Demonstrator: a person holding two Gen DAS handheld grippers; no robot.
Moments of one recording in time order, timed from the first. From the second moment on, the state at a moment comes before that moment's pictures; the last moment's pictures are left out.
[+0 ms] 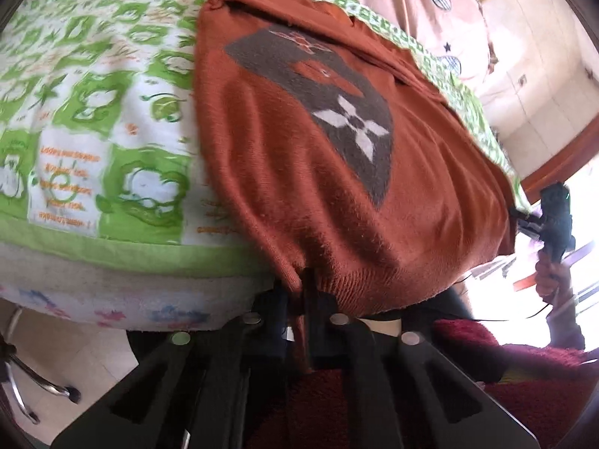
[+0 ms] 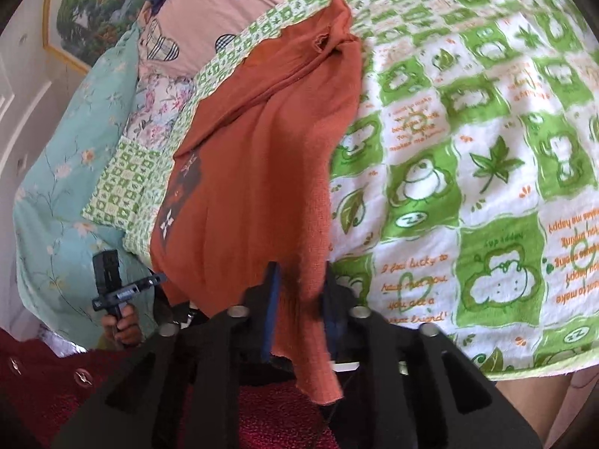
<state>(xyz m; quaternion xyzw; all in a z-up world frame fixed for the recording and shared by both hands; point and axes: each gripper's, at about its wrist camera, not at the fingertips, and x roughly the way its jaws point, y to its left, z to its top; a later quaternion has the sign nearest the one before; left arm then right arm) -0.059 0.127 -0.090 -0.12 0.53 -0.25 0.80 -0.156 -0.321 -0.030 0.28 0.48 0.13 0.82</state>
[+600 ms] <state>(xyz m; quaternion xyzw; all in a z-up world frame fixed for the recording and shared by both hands) -0.061 0.158 0.016 -0.21 0.39 -0.28 0.85 -0.140 -0.347 0.008 0.40 0.32 0.21 0.83</state>
